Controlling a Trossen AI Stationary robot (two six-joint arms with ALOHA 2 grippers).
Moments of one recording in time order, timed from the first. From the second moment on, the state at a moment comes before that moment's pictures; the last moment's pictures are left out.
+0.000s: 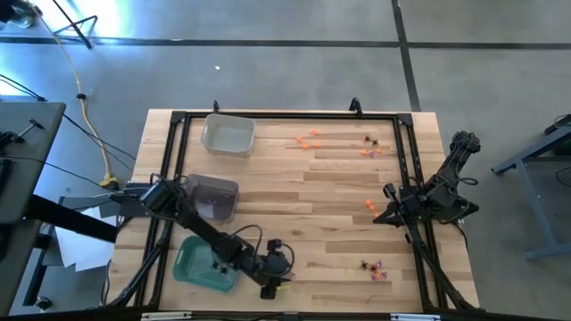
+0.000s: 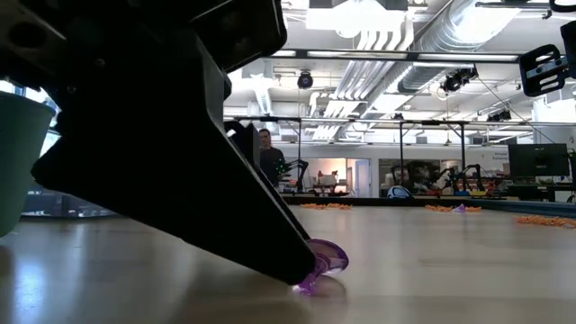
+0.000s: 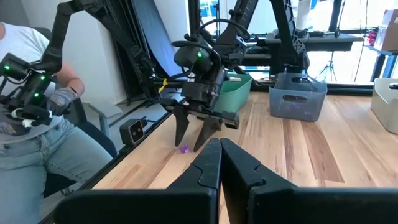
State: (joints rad) left arm -0.59 2.11 1.10 0.30 -0.30 -0.41; right arm 0.88 0.03 0.05 -0.07 0.55 0.08
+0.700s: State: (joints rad) left arm -0.57 2.16 1.10 0.30 -0.32 -0.36; right arm 0.88 0.03 0.05 -0.07 0.55 0.08
